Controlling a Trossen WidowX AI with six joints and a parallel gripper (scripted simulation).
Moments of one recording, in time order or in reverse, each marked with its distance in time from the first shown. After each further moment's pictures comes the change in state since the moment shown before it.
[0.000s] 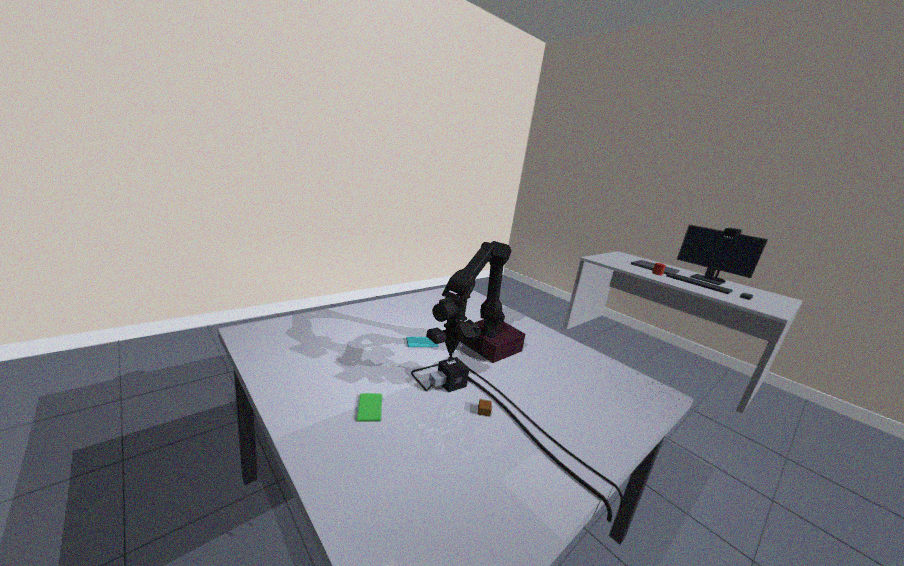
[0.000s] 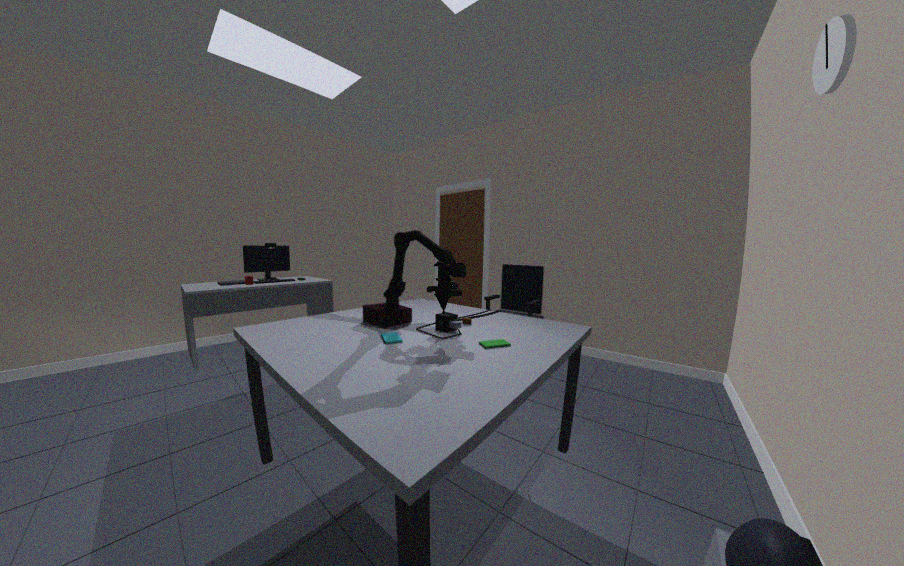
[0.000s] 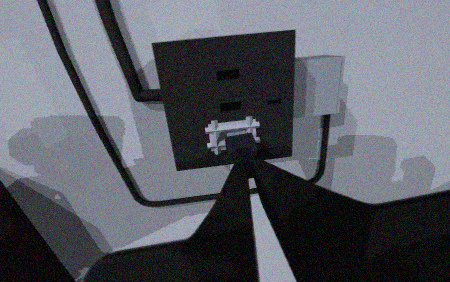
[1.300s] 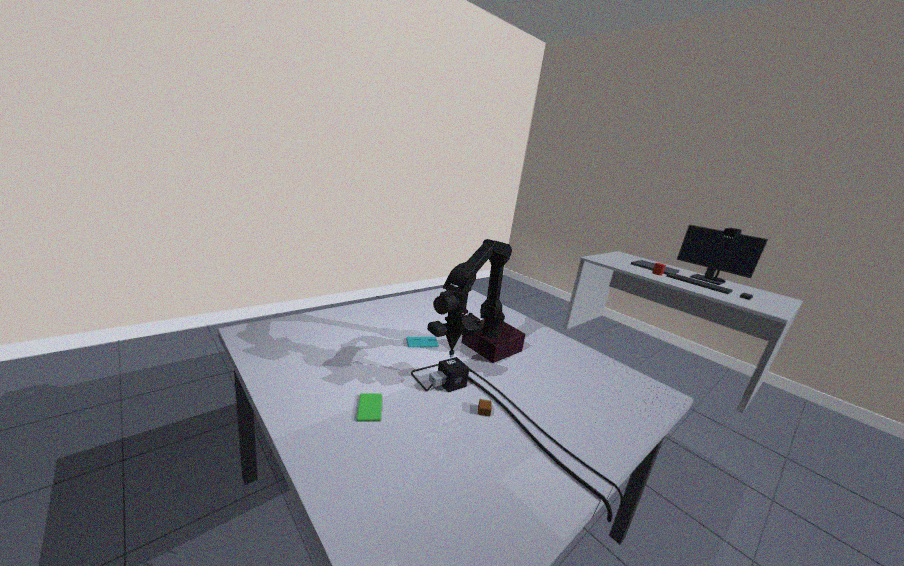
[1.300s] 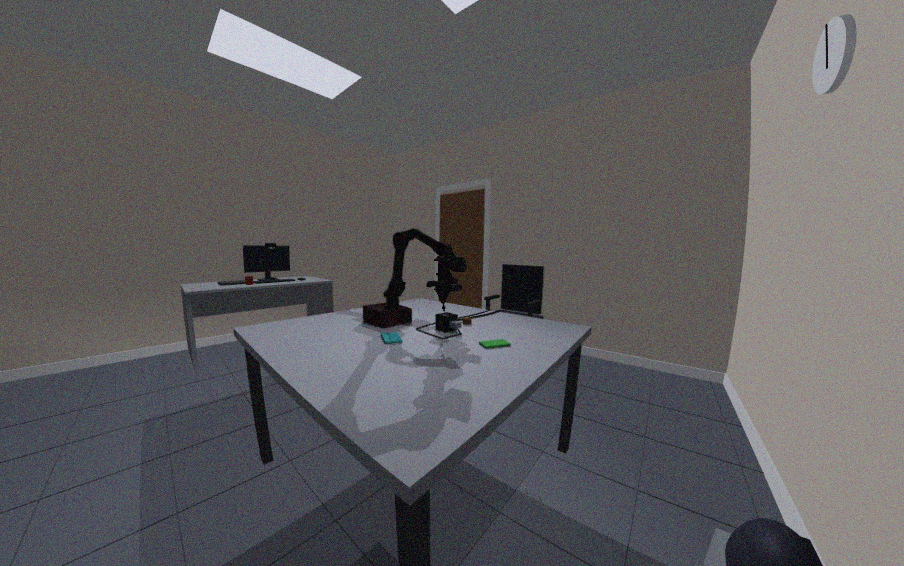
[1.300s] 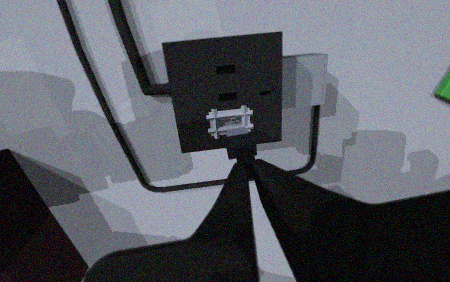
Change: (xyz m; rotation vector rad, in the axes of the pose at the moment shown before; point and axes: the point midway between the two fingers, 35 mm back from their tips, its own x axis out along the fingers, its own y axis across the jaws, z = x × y) arm -0.025 0.001 0.000 0.001 0.002 0.004
